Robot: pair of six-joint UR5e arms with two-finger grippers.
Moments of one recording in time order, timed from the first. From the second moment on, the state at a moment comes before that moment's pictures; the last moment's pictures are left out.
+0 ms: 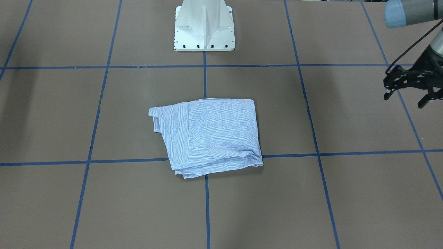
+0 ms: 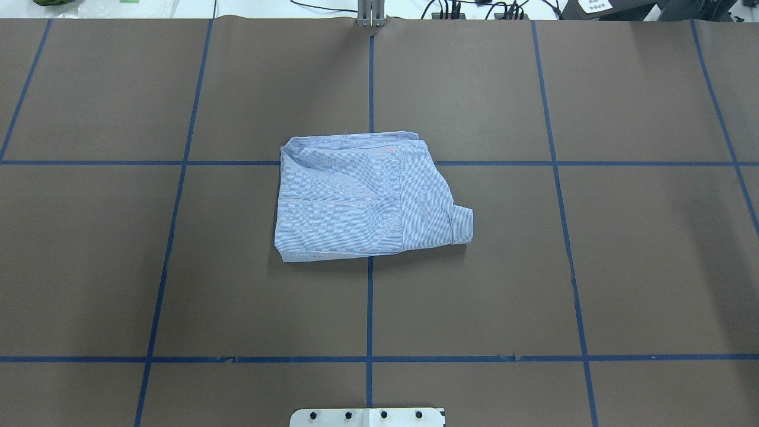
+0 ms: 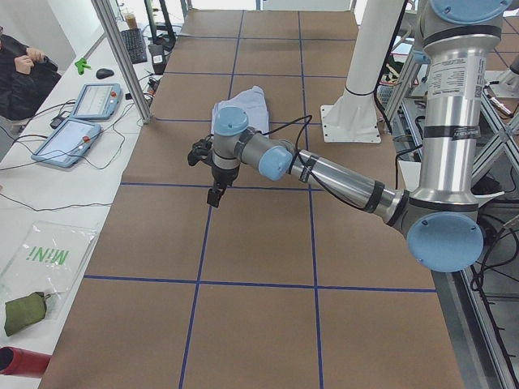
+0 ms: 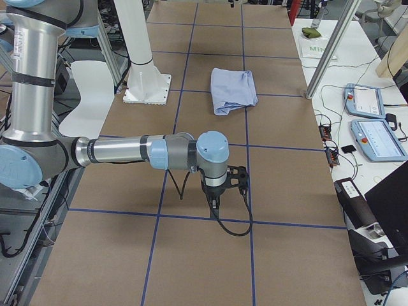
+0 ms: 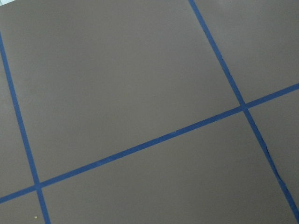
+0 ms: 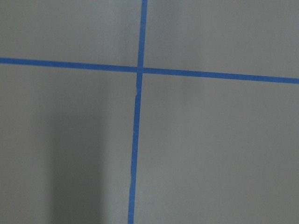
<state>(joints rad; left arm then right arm) -1.35 -1.55 -1.94 -1.68 -2.28 -0.10 1.61 -1.74 1.84 -1.60 2.27 -0.01</state>
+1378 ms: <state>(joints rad) -1.61 -1.35 -1.88 -1.52 -2.38 0.28 1.57 -1.73 1.82 -1.53 2.28 0.04</state>
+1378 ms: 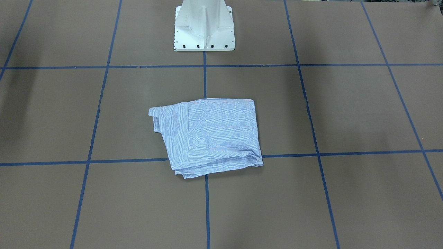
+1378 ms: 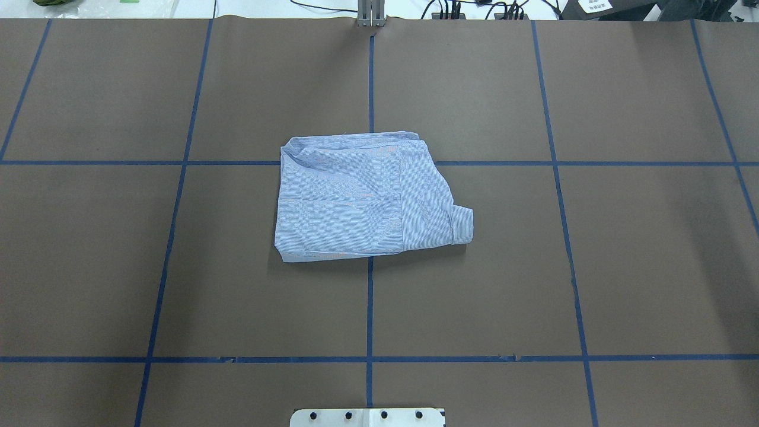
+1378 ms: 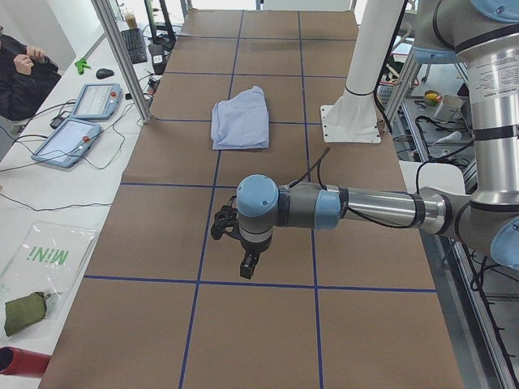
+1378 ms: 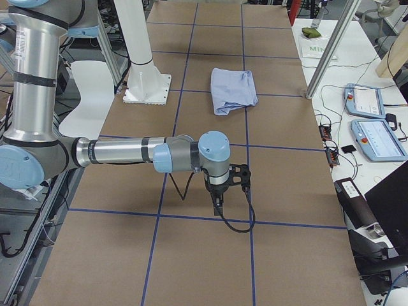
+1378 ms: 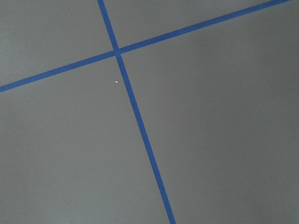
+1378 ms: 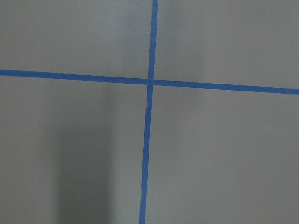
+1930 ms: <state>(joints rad) -1.63 -1.35 -1.89 -1.52 -2.38 0.29 1.57 -1.73 1.82 -1.53 2.28 0.04</state>
